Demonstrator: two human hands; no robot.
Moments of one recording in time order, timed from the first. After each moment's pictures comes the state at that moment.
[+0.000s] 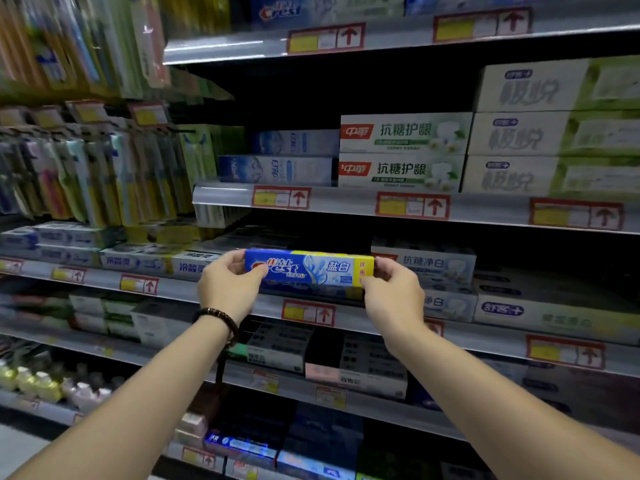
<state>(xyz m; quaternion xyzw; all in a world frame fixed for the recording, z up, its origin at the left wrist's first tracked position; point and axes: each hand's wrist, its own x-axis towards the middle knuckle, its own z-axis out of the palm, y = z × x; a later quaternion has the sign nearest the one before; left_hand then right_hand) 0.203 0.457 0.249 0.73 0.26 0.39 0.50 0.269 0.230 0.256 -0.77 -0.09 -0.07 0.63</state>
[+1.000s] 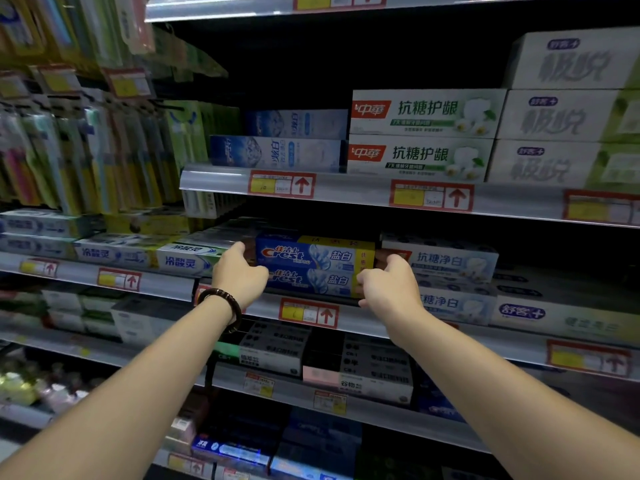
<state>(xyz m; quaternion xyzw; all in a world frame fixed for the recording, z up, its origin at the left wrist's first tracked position) 0.250 0.483 0.240 0.83 0.25 0.28 0.40 0.300 0.256 0.249 -0.81 -0.08 0.02 0.58</state>
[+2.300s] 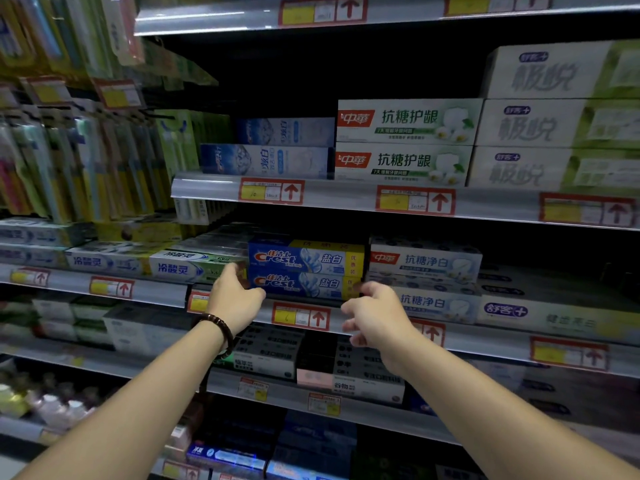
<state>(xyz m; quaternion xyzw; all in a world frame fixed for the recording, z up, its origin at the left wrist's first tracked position) 0.248 0.485 0.208 0.82 0.25 0.24 0.45 0.282 0.244 0.231 -0.77 -0.08 0.13 0.62</state>
